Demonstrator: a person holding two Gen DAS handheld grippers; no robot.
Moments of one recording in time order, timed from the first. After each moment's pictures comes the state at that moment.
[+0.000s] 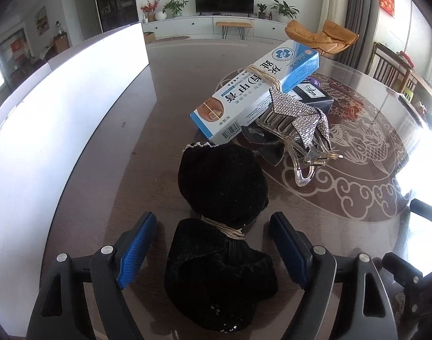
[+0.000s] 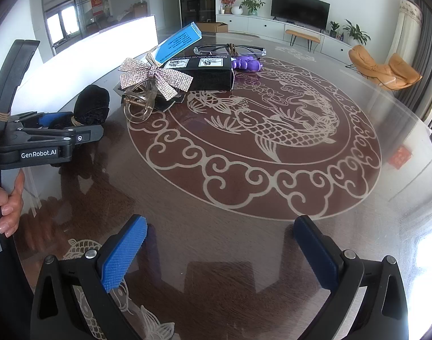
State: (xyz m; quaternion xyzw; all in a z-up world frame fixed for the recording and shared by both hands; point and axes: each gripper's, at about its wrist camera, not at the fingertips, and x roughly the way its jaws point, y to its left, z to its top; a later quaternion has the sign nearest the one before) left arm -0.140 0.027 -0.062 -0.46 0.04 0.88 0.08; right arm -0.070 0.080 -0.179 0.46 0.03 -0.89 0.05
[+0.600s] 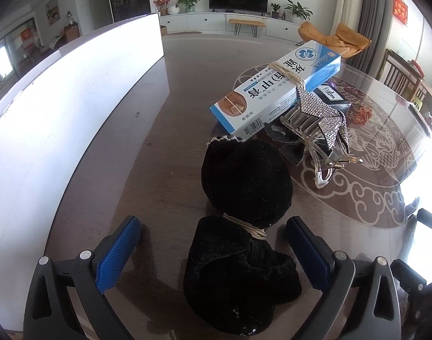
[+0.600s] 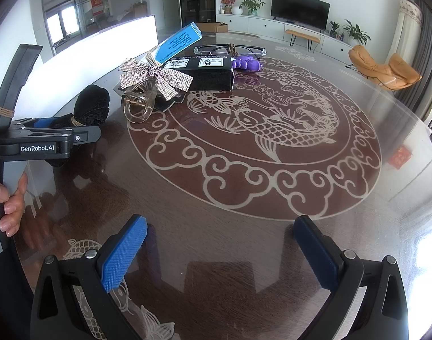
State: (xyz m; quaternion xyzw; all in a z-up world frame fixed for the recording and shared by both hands) left arm -0.136 0.016 -0.070 -0.47 0.03 0.88 0.05; right arm -0.070 0.080 -0.179 0.46 0.03 -0.89 0.05
